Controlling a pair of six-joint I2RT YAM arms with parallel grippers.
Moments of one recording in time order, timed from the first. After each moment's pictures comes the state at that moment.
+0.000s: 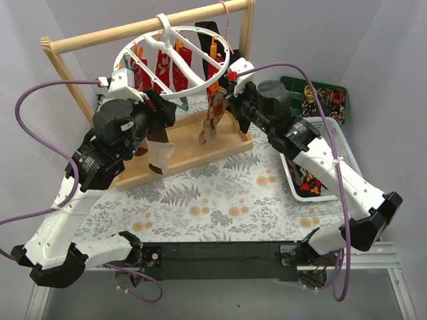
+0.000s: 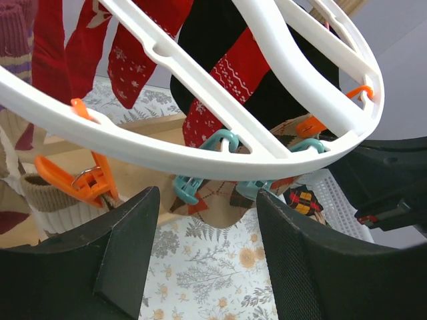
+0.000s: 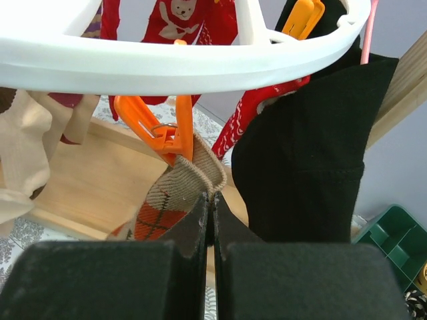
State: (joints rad) left arm -0.65 1.10 1.60 -0.66 -0.40 -0.53; right arm 0.77 1.43 1.61 -0.28 0.12 -0.18
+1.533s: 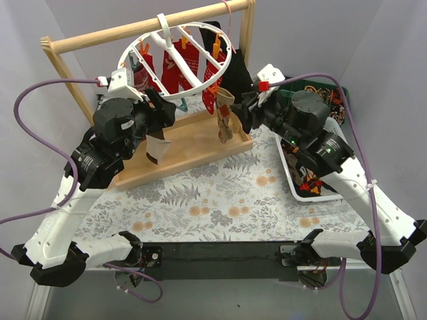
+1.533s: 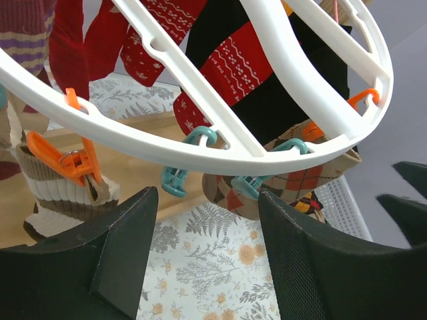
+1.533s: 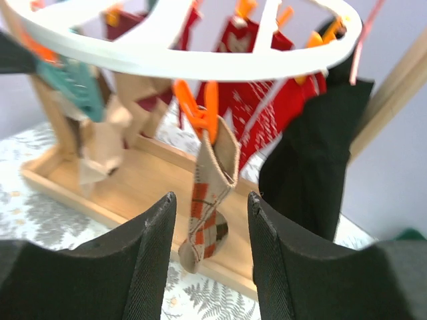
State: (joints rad) left arm -0.65 1.12 1.63 -0.68 -0.41 -0.55; right arm 0.77 1.24 1.53 -0.31 0.01 -0.15
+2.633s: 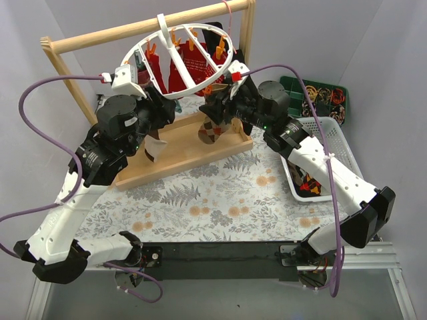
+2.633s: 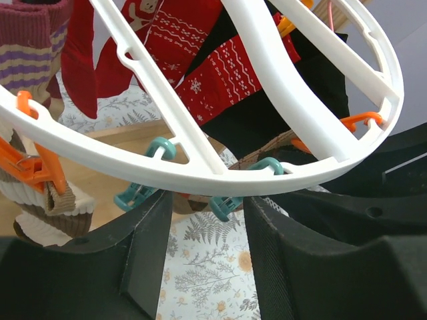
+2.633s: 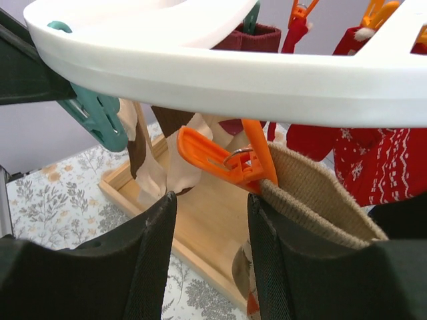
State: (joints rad) left arm -0.65 1.14 1.64 -0.66 -0.41 -0.53; right arm 0.74 1.46 1.54 -0.06 -0.32 0.02
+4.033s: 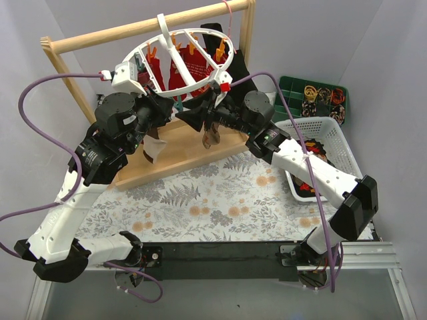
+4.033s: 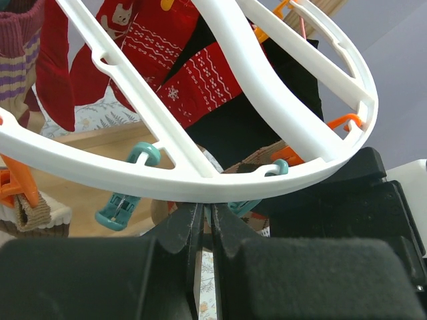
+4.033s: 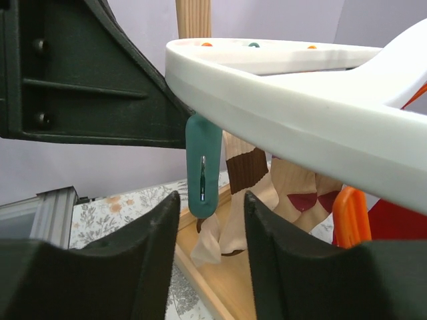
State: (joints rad) left arm -0.65 1.15 1.66 -0.63 -0.36 -0.56; right arm 0.83 1.55 1.48 0.31 -0.46 0.12
